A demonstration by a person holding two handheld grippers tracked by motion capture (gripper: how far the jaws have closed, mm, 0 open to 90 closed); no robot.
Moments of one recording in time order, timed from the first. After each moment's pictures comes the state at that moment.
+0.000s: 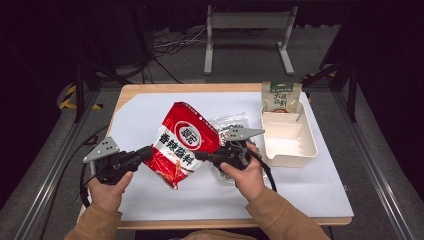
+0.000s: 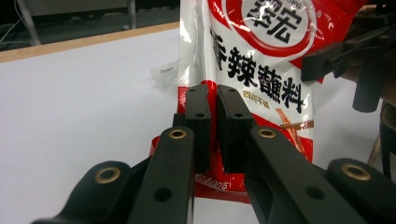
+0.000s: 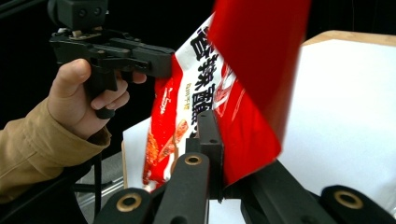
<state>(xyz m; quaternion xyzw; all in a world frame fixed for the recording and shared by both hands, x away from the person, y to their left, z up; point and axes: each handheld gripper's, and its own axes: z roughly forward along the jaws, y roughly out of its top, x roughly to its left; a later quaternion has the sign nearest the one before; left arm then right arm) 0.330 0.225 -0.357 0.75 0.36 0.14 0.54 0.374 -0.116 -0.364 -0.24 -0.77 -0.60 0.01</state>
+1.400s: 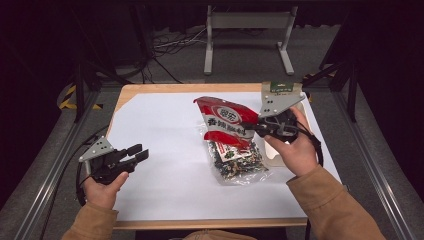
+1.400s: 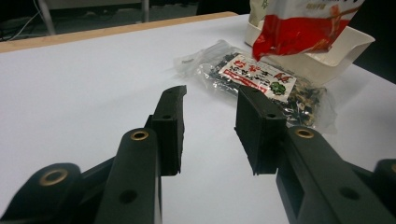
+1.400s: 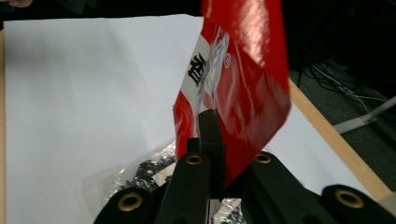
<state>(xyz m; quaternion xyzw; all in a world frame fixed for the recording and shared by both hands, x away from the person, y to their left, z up) 0.338 0.245 -0.372 0.74 0.38 0.15 0.53 0.390 -0.202 -0.256 -0.15 -0.88 -0.40 -0.21</state>
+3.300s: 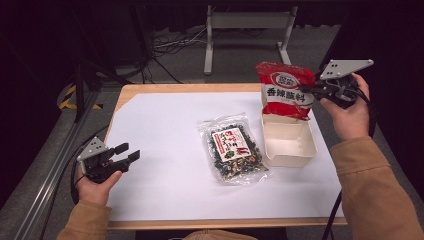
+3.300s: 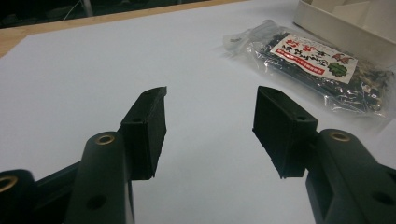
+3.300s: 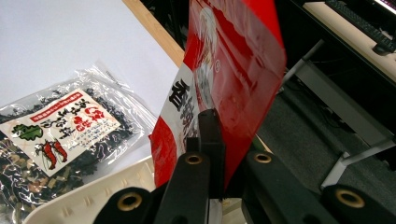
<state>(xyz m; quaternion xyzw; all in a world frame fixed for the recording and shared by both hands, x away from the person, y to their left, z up) 0.351 0.269 -0.393 0.74 0.42 0.18 0.49 0.451 -0.337 -0.221 -0.21 -0.85 -0.36 -0.32</state>
